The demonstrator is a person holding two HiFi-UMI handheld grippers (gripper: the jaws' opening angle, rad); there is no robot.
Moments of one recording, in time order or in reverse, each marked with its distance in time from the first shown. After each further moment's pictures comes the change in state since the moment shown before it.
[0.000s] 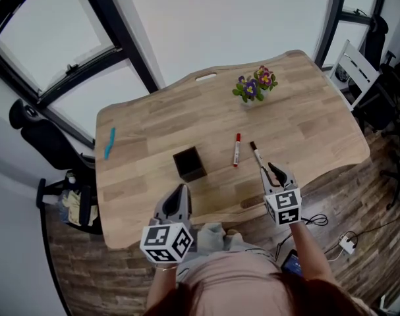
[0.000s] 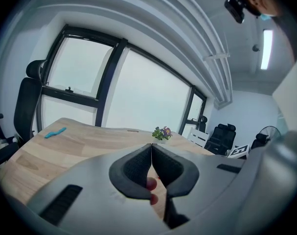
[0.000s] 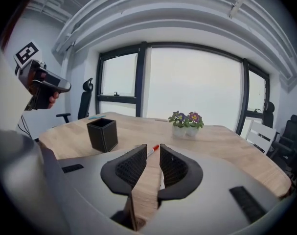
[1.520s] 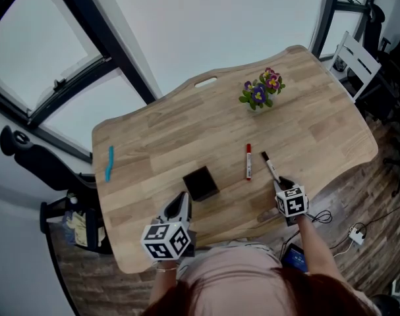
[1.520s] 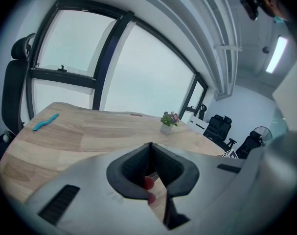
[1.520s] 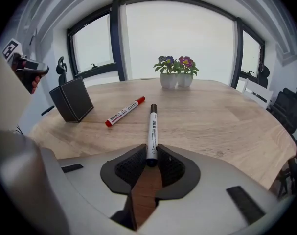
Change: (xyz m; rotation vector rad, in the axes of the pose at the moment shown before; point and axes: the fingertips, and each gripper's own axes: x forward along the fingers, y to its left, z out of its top) left arm 0.071 0.084 -0.027 -0.041 0.218 -0.067; right arm 0.078 -0.027 -0.137 0.184 0.409 -0.076
